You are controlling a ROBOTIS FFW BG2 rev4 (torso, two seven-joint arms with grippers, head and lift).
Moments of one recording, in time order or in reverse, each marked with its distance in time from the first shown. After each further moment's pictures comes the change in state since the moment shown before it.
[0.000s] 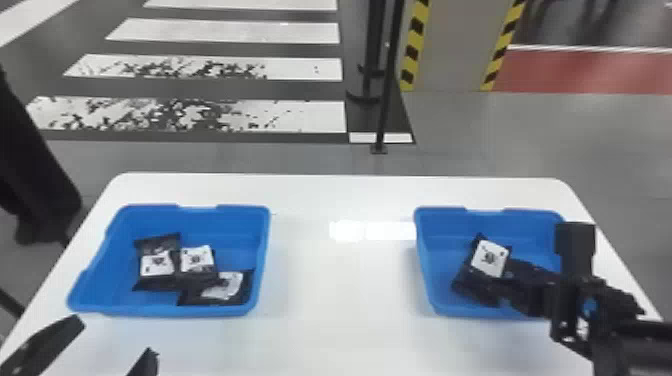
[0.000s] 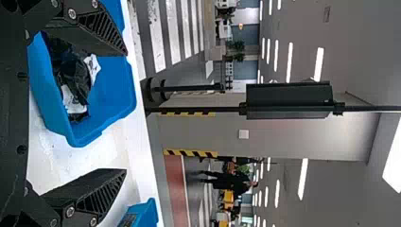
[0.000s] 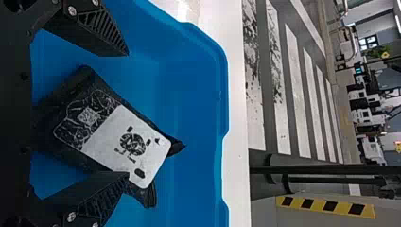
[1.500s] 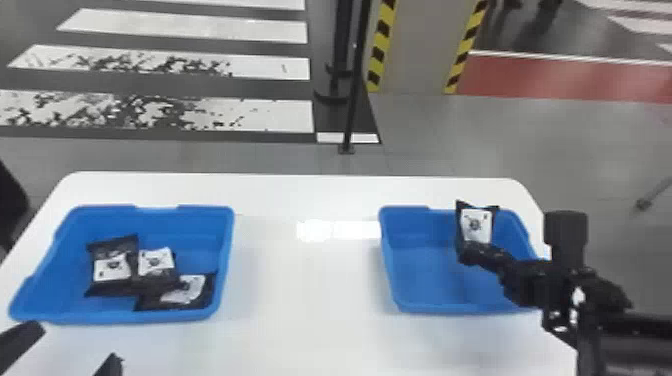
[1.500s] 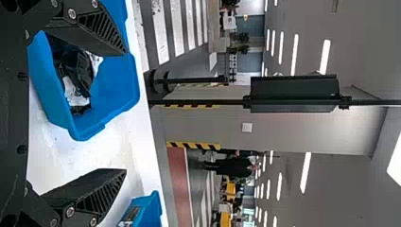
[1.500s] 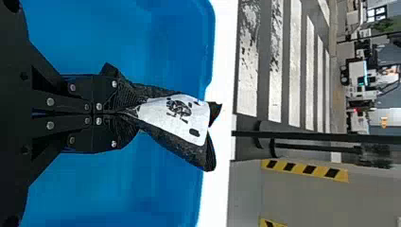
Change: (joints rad) left arm -0.040 0.011 -0.009 0.017 -0.004 0.039 -0.026; right arm 0.057 0.009 -0.067 -0.163 0.110 0.024 -0.032
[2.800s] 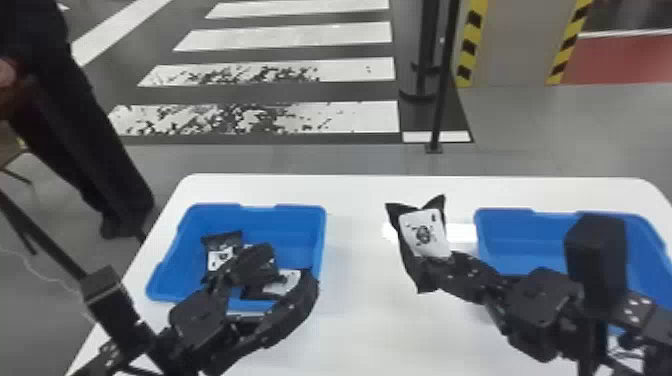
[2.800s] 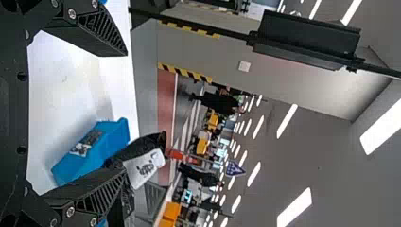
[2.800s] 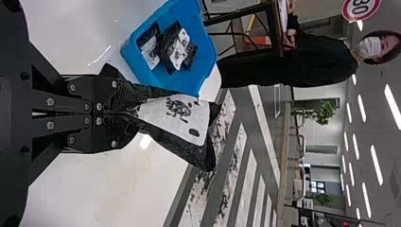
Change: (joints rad) left arm -0.353 0.072 -0.151 0.011 0.178 0.431 -0.143; right arm 0.234 -0.032 0.393 -0.494 0.020 0.007 0.242
